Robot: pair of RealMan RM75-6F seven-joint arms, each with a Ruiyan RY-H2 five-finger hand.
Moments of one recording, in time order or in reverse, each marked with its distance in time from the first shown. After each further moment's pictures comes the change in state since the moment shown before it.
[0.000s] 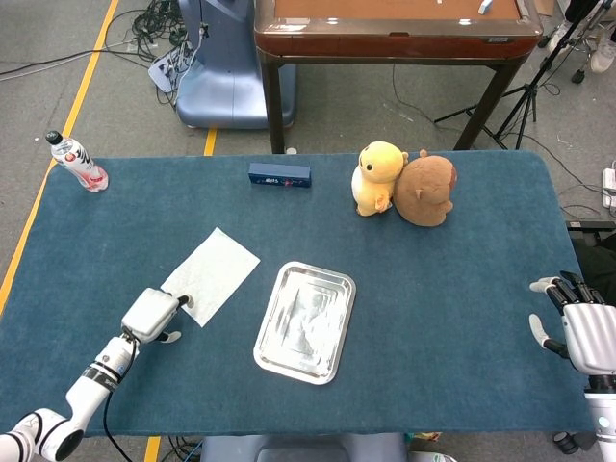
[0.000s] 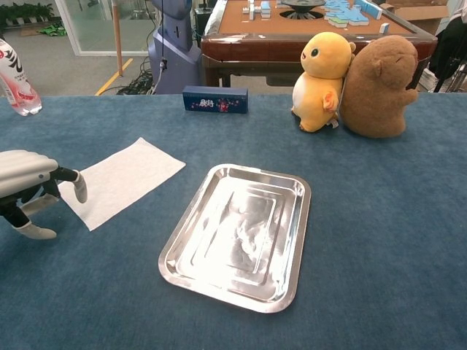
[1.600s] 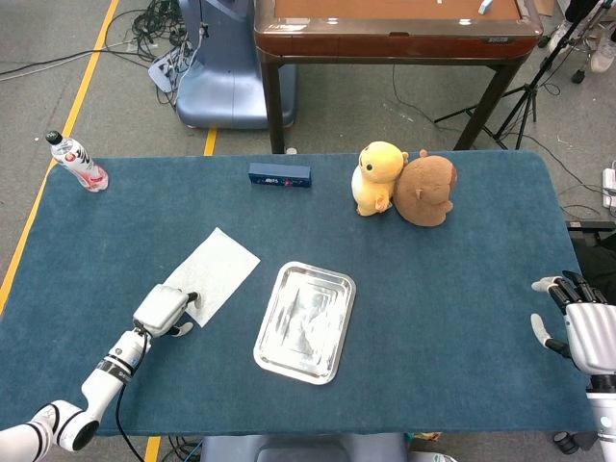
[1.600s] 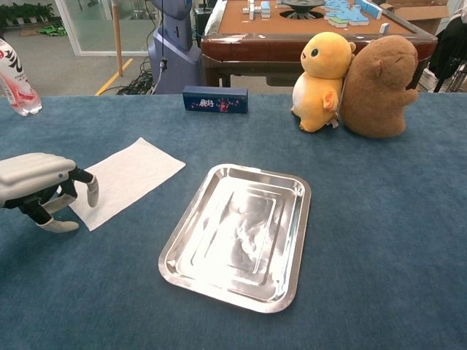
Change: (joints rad) left arm -0.046 -0.067 0.000 0.056 -0.054 -0.027 -0.031; right arm -0.002 0.008 0.004 -0.004 0.004 0.002 0.012
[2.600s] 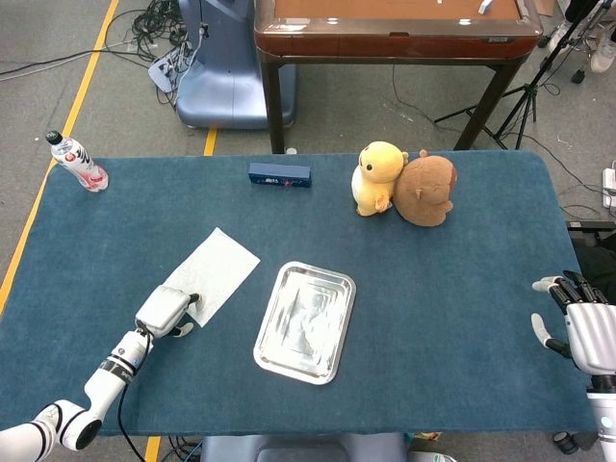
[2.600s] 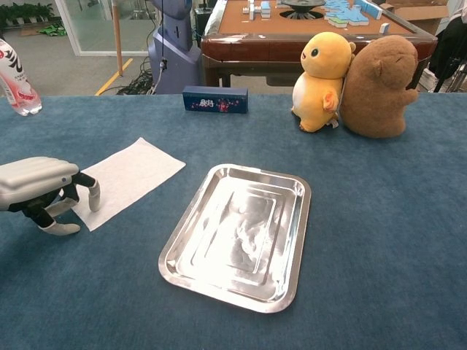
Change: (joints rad) left arm -0.007 -0.016 0.006 0.011 -0.016 -0.014 0.012; right arm -0.001 0.002 0.001 -0.003 0.001 0.001 0.000
